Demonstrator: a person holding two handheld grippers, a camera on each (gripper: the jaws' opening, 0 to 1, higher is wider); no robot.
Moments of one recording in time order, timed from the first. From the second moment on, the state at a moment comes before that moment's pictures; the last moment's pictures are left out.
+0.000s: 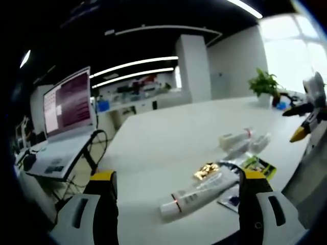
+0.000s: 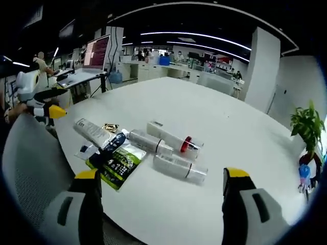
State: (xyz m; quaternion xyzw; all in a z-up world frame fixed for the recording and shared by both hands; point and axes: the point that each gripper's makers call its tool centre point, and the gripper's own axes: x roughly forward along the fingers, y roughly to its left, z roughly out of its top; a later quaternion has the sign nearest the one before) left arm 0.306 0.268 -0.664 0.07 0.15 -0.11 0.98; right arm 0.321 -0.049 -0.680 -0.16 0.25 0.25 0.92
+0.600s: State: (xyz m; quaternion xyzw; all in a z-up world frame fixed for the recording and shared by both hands) left arm 0.305 0.266 -0.665 0.07 0.15 -0.12 0.98; right arm 0.355 -0.057 -0.679 -0.22 0.27 0.28 0.89
